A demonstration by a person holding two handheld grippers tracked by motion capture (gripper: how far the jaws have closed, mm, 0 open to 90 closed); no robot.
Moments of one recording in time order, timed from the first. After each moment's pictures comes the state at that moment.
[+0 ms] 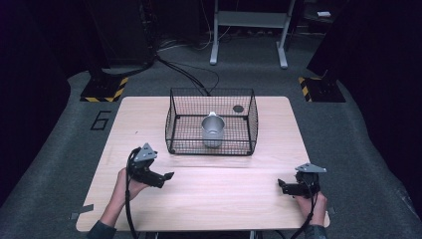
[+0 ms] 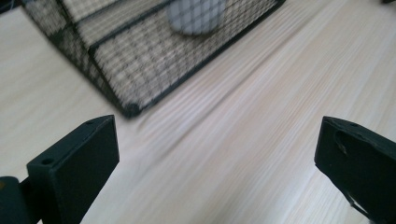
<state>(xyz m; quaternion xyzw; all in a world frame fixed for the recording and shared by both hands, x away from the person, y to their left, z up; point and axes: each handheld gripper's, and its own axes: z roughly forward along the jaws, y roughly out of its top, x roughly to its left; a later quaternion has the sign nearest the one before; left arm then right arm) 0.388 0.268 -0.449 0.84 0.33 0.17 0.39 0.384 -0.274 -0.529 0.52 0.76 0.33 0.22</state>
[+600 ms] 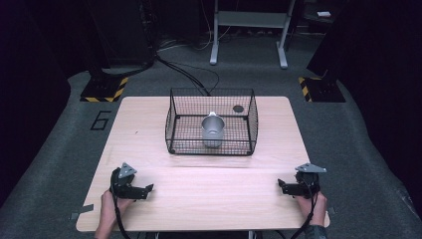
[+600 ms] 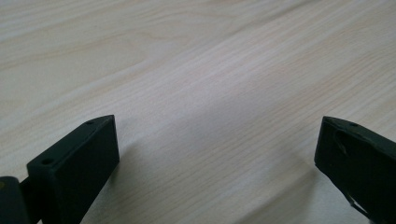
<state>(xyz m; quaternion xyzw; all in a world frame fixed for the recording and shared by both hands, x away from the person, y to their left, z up) 0.372 0.329 -0.531 0.79 0.47 0.19 0.35 0.384 -0.275 -0.530 0.51 0.76 0.33 0.22</state>
